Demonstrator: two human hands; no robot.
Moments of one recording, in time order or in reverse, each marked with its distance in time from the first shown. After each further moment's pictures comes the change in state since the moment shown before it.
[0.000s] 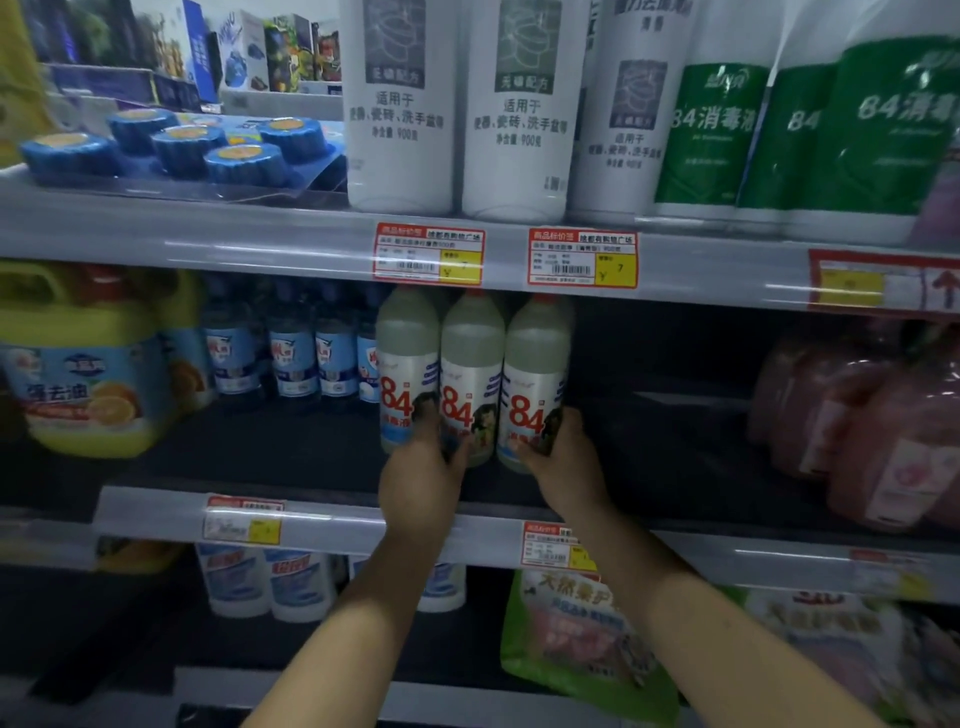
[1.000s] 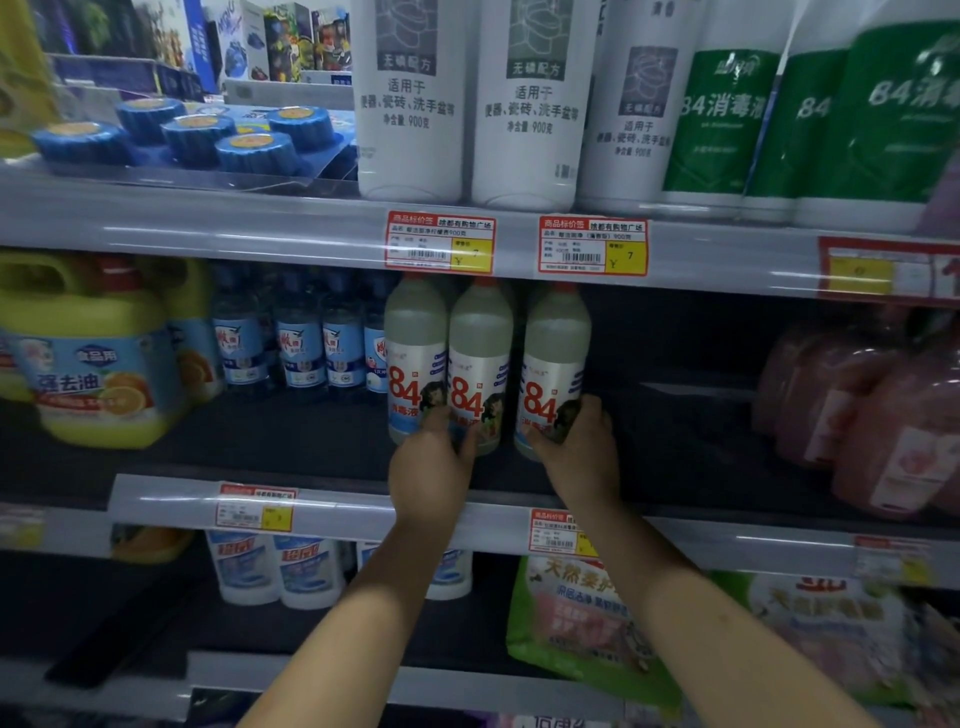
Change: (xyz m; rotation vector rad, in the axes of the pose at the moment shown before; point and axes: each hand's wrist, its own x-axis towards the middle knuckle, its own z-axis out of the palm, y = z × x) left_hand -0.001 -0.001 0.002 0.076 -0.004 -0.006; right_hand -0.005 -0.004 -0.003 -0.109 0.167 0.030
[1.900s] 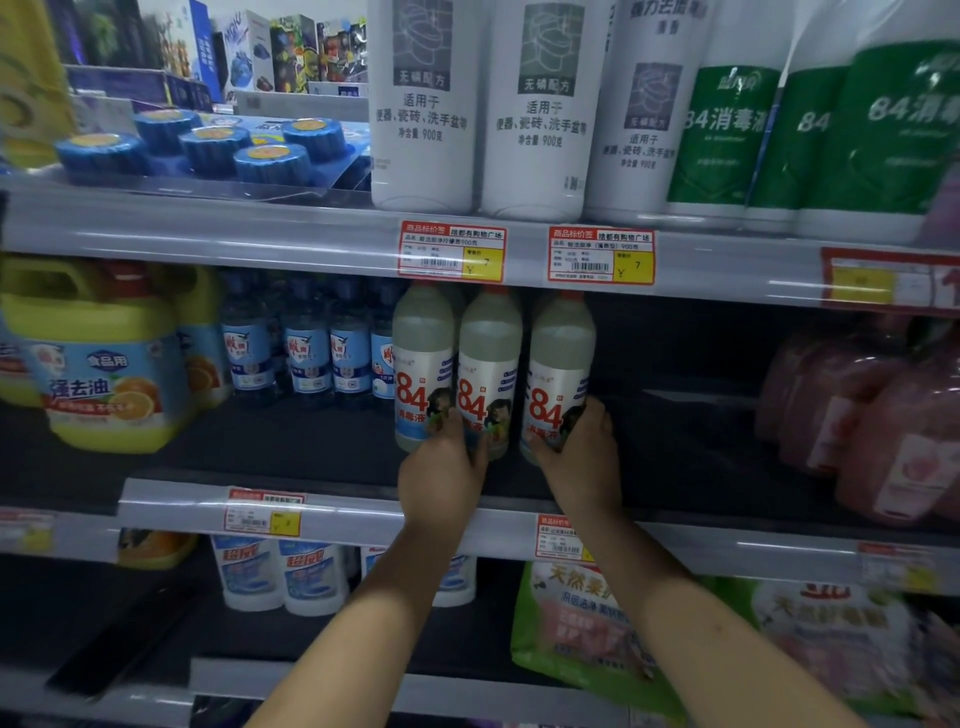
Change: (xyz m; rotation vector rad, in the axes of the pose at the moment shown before) left_hand 0.000 0.002 -0.002 0.162 -0.076 0.087; right_hand -0.006 -0.003 0.003 -0.030 0.048 -0.077
